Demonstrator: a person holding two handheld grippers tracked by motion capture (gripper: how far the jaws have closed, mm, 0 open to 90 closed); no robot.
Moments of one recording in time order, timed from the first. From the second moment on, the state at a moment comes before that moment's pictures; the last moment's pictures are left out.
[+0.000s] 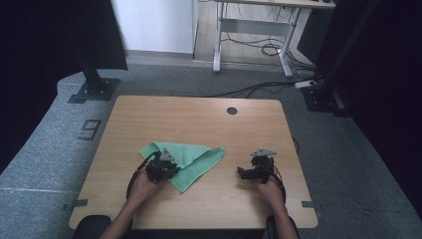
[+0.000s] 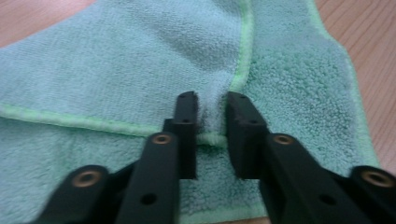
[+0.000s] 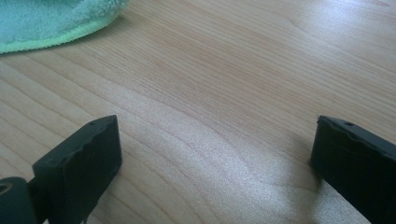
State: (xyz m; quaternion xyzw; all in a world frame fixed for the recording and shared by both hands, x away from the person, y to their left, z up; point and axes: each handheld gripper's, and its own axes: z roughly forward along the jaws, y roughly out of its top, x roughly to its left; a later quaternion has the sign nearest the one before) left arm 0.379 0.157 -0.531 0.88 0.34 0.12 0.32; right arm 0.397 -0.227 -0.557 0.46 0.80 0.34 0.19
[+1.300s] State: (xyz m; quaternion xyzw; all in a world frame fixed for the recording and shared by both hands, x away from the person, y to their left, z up) left arm 0.465 0.175 -0.453 0.82 0.39 0.17 0.38; right arm 0.397 -0.226 -0.557 0.46 0.80 0.34 0.19
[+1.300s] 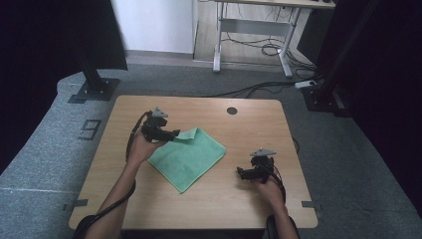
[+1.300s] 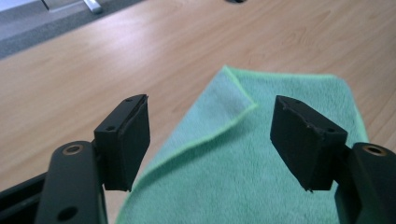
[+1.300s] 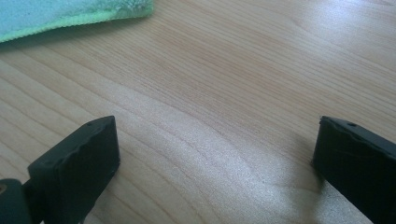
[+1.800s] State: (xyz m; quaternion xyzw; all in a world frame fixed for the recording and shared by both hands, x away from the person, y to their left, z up) left arm 0.443 0.218 -0.513 0.82 0.42 0.17 0.35; right arm 0.392 -0.215 -0.553 0.45 0.80 0.34 0.18
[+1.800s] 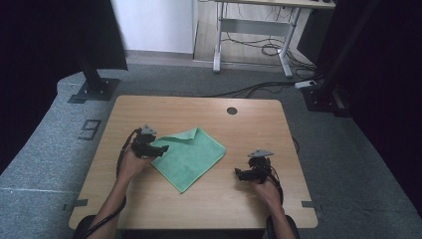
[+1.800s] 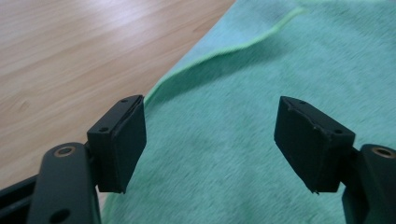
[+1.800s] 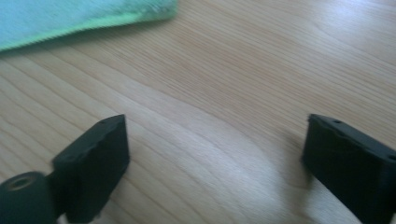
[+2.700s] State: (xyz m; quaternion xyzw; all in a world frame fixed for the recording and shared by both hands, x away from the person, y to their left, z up) left arm 0.428 0.257 -0.546 0.79 0.49 0.19 0.31; right arm 0.380 -0.160 -0.541 0.40 0.83 0.36 0.15
